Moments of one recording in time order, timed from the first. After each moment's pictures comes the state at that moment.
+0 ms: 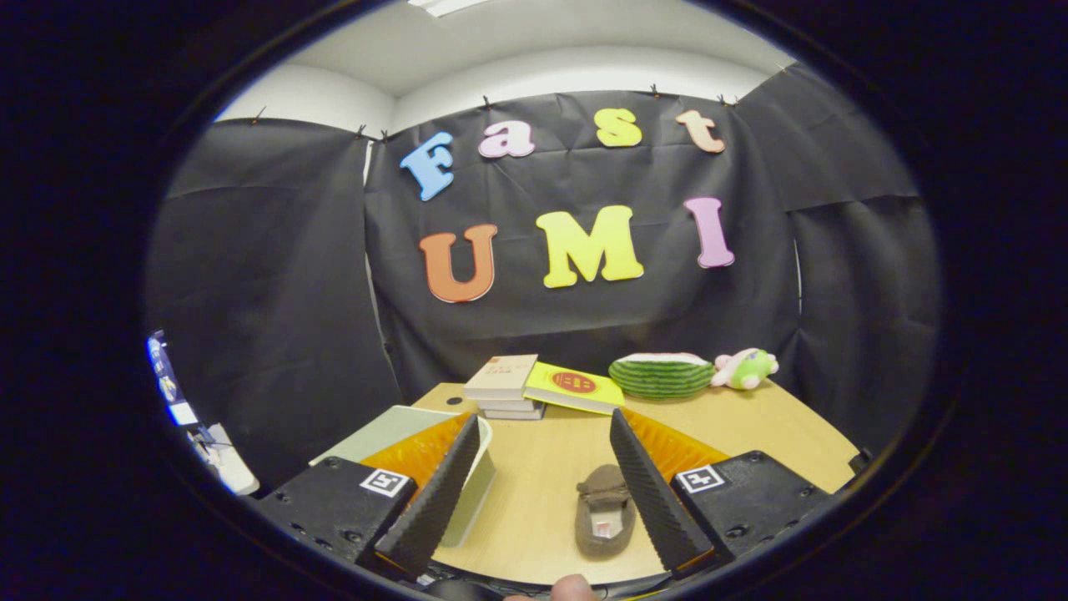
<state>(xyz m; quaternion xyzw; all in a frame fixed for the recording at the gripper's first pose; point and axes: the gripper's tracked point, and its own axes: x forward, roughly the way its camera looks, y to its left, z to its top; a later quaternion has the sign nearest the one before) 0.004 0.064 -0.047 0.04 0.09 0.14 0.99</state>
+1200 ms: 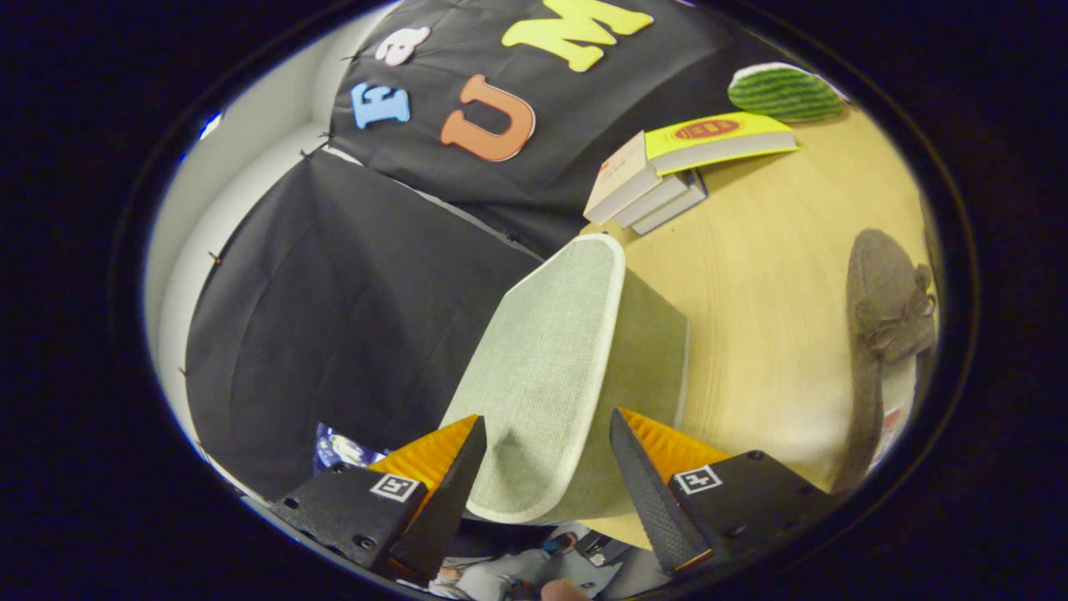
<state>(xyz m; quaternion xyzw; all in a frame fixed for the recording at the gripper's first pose) 0.046 0.211 -0.208 0.36 0.41 0.38 0.75</state>
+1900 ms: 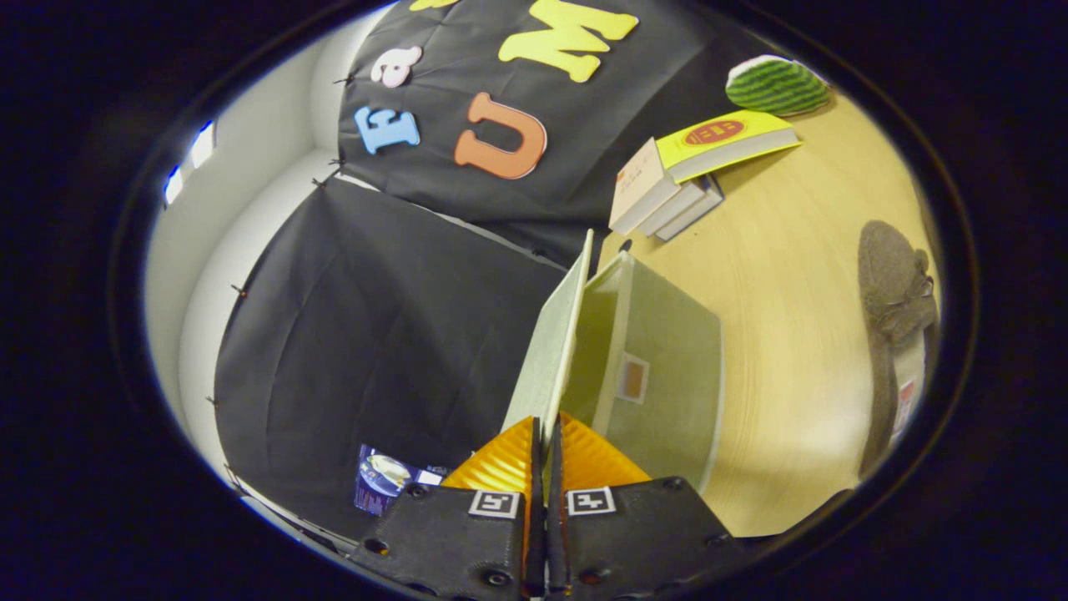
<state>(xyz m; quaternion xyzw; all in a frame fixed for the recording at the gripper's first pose) 0.036 0.222 -0.132 0.39 0.36 0.40 0.75</state>
